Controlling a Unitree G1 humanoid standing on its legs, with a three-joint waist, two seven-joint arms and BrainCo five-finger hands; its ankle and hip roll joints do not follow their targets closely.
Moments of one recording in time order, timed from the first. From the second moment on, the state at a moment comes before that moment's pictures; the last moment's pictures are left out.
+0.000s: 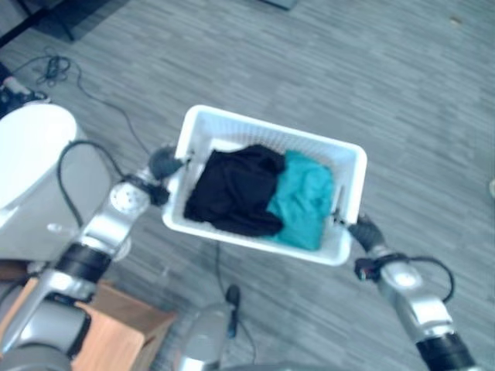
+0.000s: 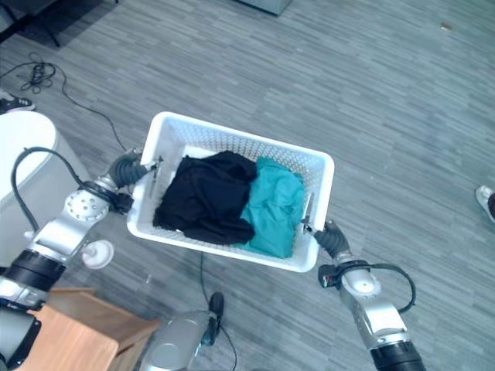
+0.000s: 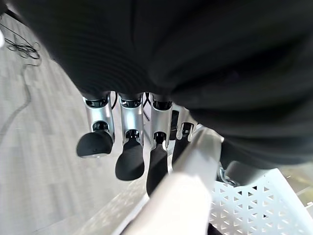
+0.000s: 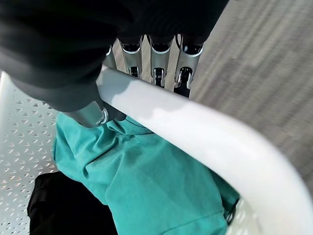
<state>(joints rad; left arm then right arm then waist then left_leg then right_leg) -0.57 0.77 -0.34 0.23 -0.12 0.11 -0.03 0.00 -0.51 0.08 -0.03 0.39 0.19 -0.04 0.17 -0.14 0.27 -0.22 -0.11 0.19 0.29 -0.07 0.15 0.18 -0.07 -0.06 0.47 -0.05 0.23</state>
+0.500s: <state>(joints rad) -0.61 0.58 -0.40 0.38 -0.07 0.12 -0.01 0.03 -0.53 -0.01 0.04 0.36 0.21 -0.03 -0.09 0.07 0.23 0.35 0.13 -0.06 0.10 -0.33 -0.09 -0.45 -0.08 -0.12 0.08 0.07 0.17</state>
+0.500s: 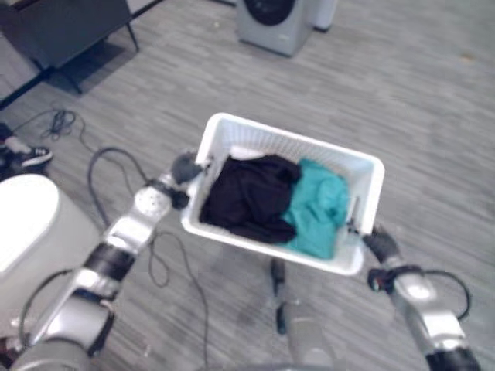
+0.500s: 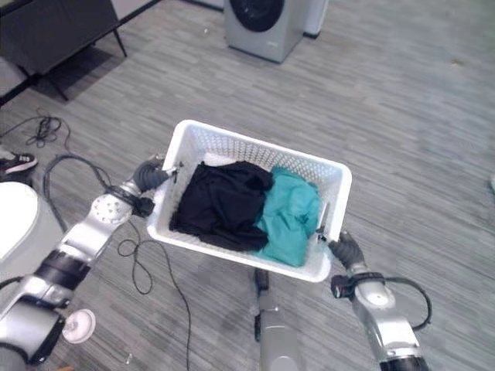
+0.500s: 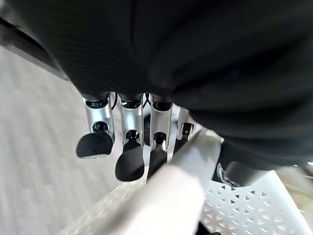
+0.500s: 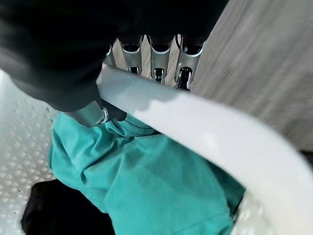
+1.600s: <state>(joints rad) -0.51 0.73 -0.36 0.25 -0.08 0.12 0.00 0.03 -0.43 0.06 0.02 0.34 0.21 -0.03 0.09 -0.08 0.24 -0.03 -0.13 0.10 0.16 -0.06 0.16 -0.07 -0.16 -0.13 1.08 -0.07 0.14</state>
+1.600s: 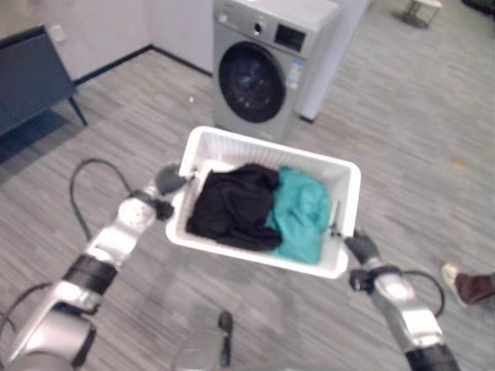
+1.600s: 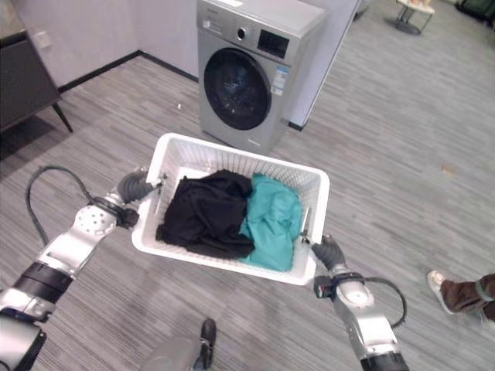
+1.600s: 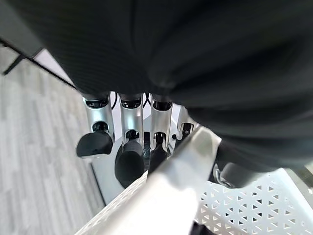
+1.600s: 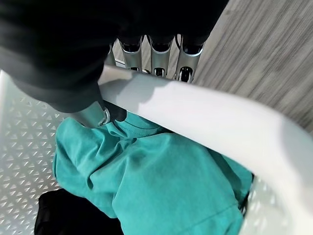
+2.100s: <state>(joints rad) -0.45 0.64 -0.34 0.29 -0.05 0.12 -0.01 0.06 -0.44 0.06 0.07 0.33 0.22 0.00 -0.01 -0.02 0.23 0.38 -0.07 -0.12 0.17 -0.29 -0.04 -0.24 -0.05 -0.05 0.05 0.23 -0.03</state>
